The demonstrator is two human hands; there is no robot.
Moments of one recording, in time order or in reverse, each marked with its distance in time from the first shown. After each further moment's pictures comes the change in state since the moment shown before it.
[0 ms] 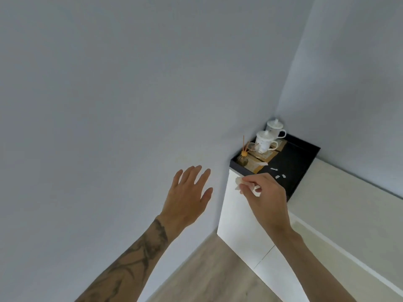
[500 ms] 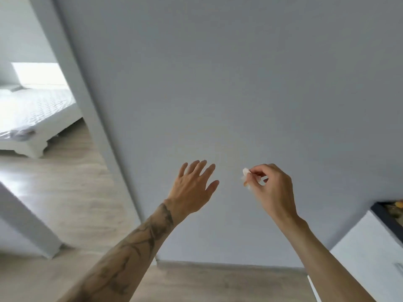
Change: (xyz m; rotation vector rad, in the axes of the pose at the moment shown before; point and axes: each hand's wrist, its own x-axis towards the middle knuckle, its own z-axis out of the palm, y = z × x) left_hand -0.416 -0.058 -0.171 0.130 0.142 -0.704; right_hand -0.199 -0.275 0.018 0.399 -0.513 -0.553
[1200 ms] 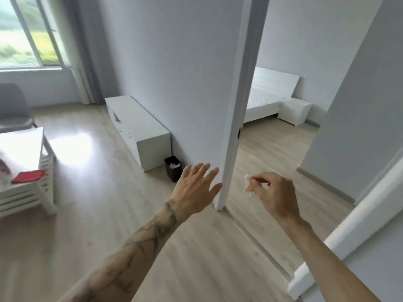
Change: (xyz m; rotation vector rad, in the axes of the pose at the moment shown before) left_hand -0.627 -0.474 -0.176 0.151 0.131 -0.853; right_hand -0.286 -0.574 0.441 0.299 -0.606 -0.533
